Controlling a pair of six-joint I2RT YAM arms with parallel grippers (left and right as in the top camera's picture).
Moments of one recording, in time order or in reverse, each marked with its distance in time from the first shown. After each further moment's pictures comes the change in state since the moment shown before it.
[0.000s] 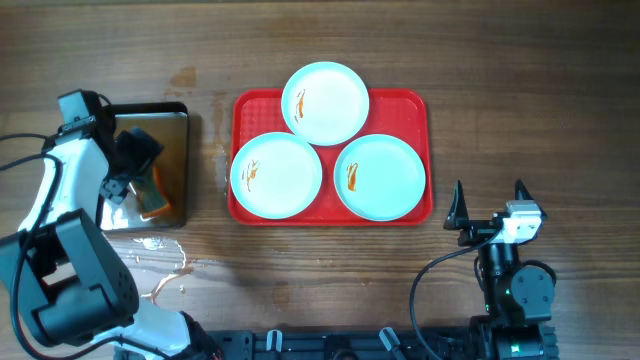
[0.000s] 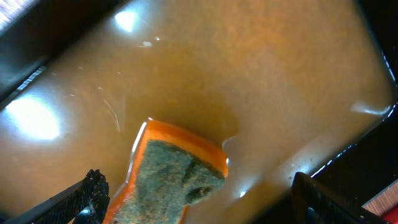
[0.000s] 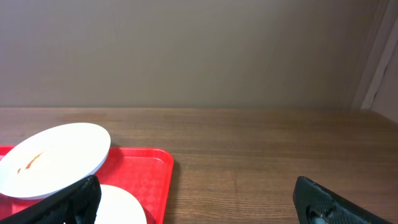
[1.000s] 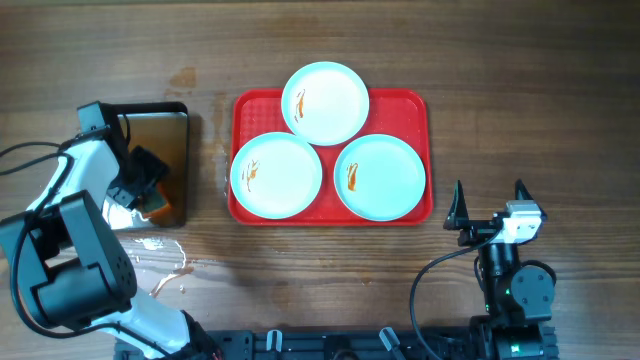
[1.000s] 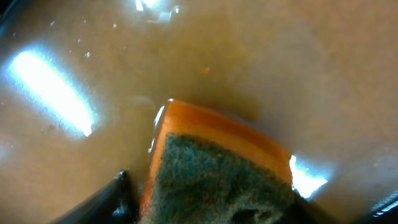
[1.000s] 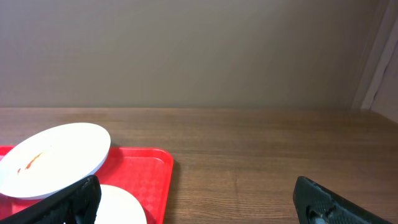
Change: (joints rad) left arm -0.014 0.072 -0.063 0.016 -0.047 0.044; right arm 0.000 0.000 0.000 0.000 0.000 0.000
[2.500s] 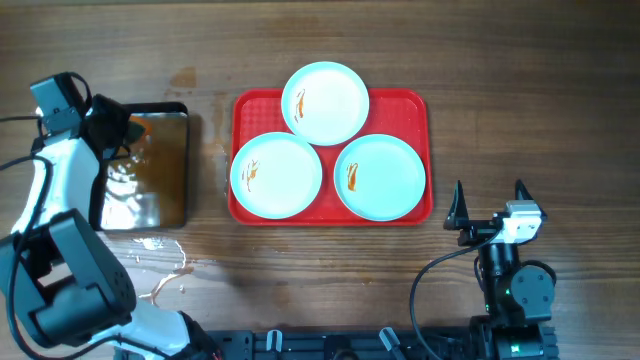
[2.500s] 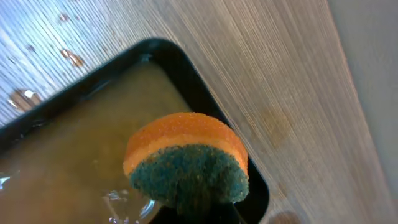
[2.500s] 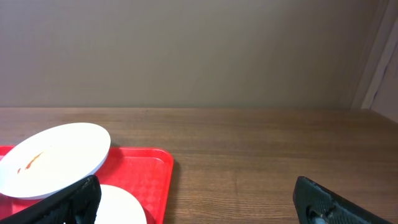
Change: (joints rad) left arm 0.058 -0.068 0.089 0.351 0.196 -0.176; right arm 0.000 0.000 0.000 0.000 0.000 0.000
